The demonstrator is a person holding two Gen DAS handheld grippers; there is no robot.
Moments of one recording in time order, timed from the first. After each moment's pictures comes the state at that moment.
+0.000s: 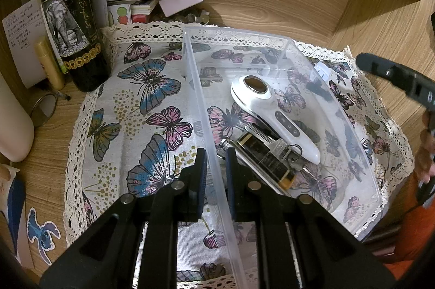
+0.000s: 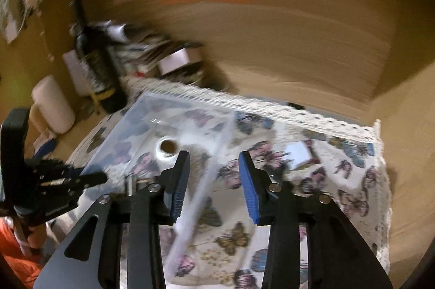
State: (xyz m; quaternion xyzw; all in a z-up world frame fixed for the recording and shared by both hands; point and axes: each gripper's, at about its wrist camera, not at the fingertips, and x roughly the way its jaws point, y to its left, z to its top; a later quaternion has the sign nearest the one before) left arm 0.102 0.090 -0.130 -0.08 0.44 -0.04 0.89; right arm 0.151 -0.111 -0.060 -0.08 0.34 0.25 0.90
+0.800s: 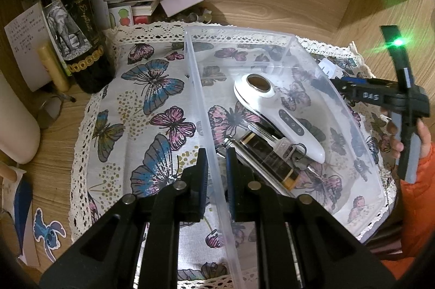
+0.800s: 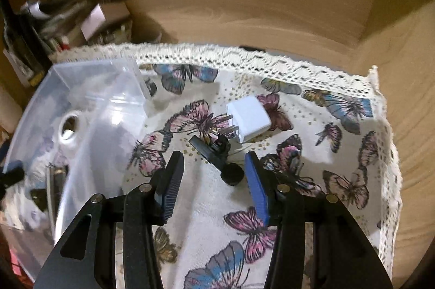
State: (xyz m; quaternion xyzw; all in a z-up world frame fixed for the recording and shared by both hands) left arm 0.105 0.087 -0.129 -0.06 0.45 -0.02 0.89; right arm 0.233 -0.143 -0.141 -0.09 0.45 0.17 0.87
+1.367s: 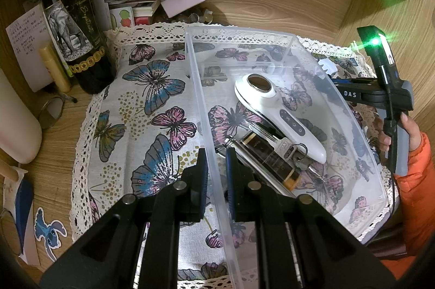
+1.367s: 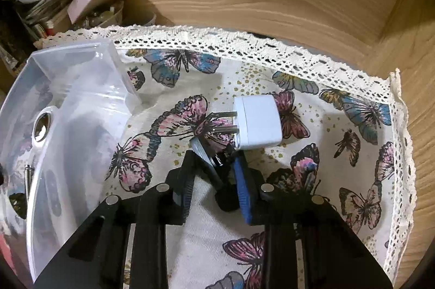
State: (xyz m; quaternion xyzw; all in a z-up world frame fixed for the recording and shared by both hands) left arm 0.104 0.087 -0.129 -0.06 0.45 -0.02 0.89; right arm 0.255 -0.138 -0.161 -0.10 0.46 0.17 0.86
